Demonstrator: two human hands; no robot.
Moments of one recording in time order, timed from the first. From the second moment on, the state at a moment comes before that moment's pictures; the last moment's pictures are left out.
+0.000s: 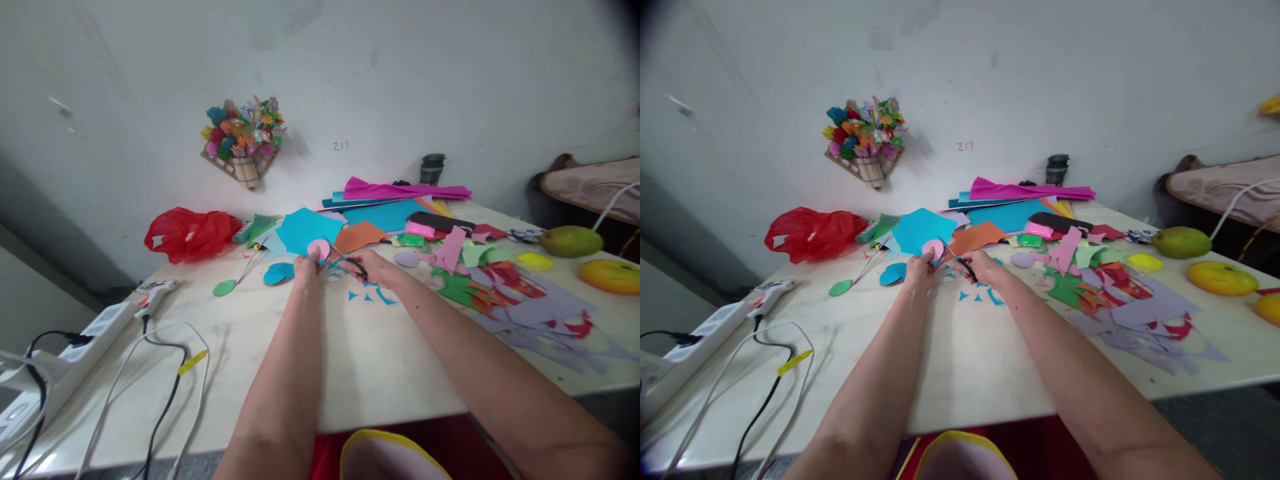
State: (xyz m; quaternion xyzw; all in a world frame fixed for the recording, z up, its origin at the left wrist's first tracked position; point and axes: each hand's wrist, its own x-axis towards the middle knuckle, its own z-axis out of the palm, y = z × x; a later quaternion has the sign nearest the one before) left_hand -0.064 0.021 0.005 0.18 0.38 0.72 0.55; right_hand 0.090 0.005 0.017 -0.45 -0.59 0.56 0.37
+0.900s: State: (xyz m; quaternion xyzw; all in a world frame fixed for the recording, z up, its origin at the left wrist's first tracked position) left_hand -0.059 0.014 0.008 0.21 0.39 0.70 0.56; right_hand 0.110 0.007 0.019 -0.43 -0.65 0.54 0.33
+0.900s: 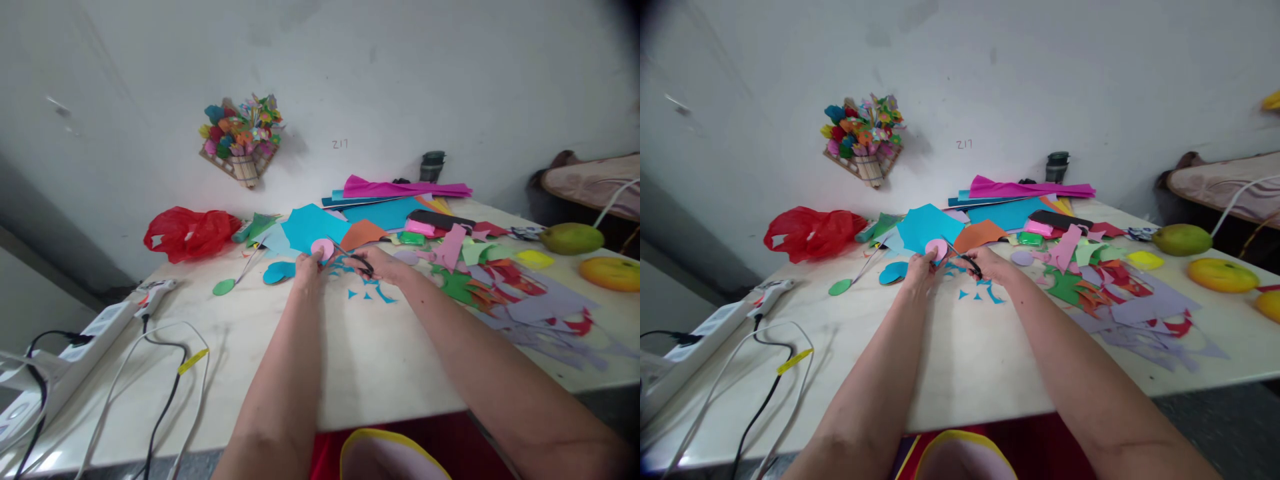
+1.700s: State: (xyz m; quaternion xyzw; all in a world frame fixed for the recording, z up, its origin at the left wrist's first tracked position) left_hand -0.066 0.014 0.010 0.23 0.39 0.68 0.58; right_hand 0.112 0.012 0.020 -0.43 -0.64 0.55 0.32
